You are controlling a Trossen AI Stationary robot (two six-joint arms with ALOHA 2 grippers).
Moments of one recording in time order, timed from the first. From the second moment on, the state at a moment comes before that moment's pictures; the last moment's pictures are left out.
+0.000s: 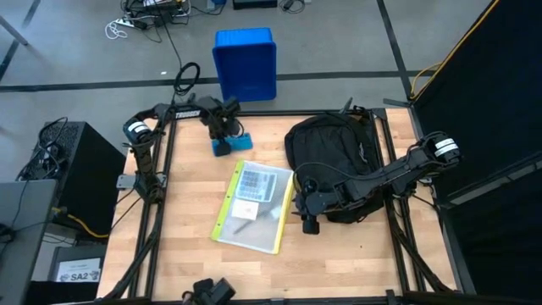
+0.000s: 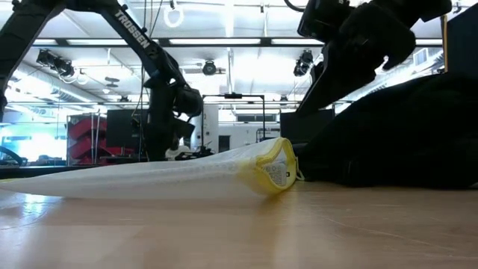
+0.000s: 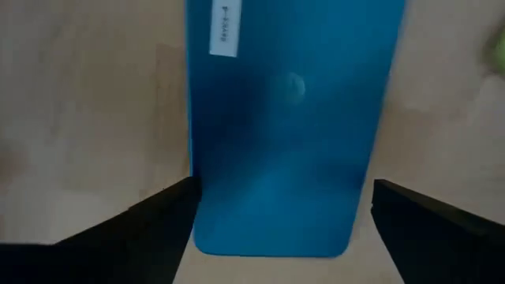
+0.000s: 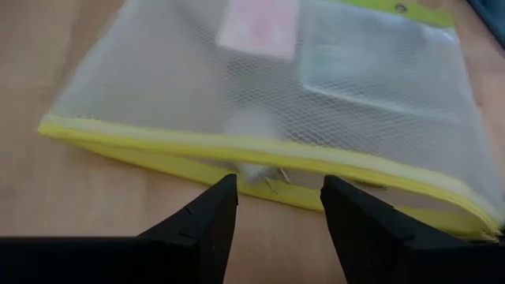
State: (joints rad) left arm 0.76 1.89 1.22 -0.89 -0.01 0.50; right arm 0.31 1.54 0.87 -0.15 0.31 0.22
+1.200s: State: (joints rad) left arm 0.74 1.88 1.15 -0.88 0.03 0.55; right arm 0.30 1.59 0.87 -0.13 0.32 0.20
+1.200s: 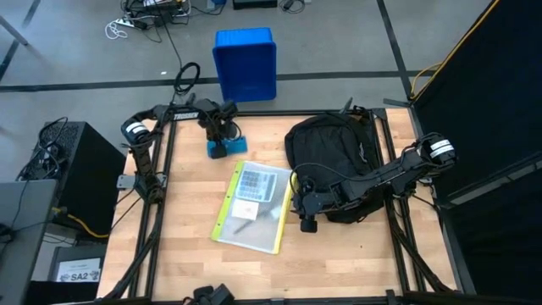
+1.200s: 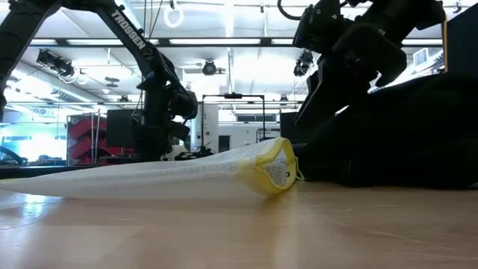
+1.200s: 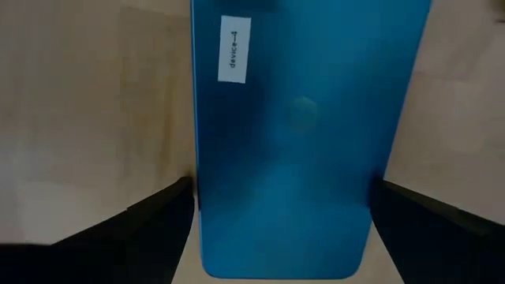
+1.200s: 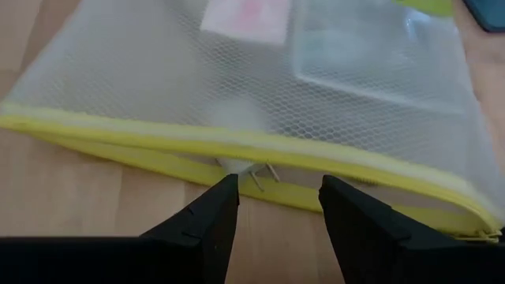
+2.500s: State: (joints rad) left arm 0.58 1.89 1.11 -0.90 -0.01 0.30; right arm 0.30 1.59 0.87 -0.12 0.32 0.21
